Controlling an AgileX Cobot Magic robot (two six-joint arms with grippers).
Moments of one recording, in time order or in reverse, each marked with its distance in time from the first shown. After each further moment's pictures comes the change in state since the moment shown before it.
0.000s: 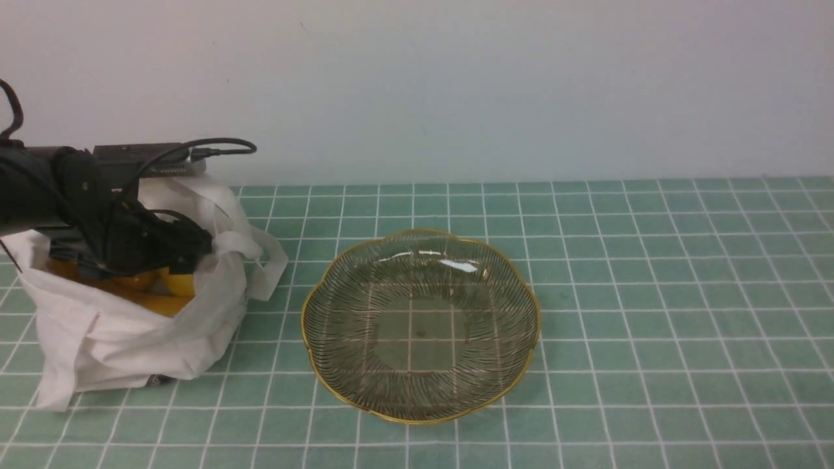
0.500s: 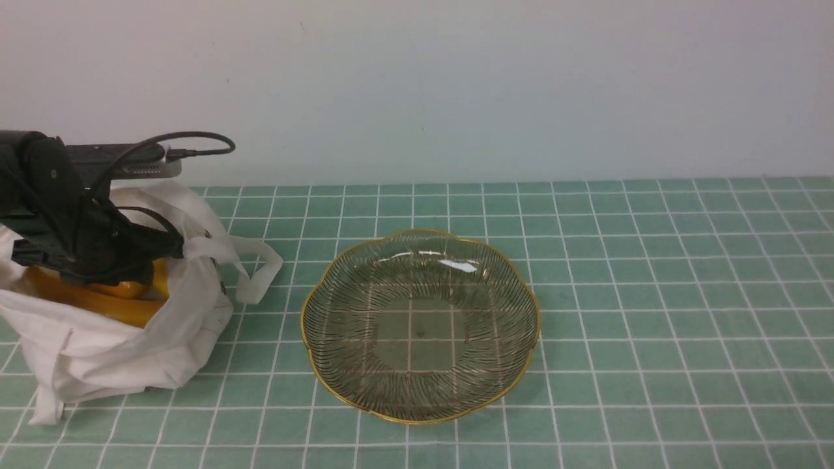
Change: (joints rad) right arm 0.000 0.000 0.000 0.000 0.000 0.000; left arm 0.045 -0.054 0.000 0.044 0.125 -0.035
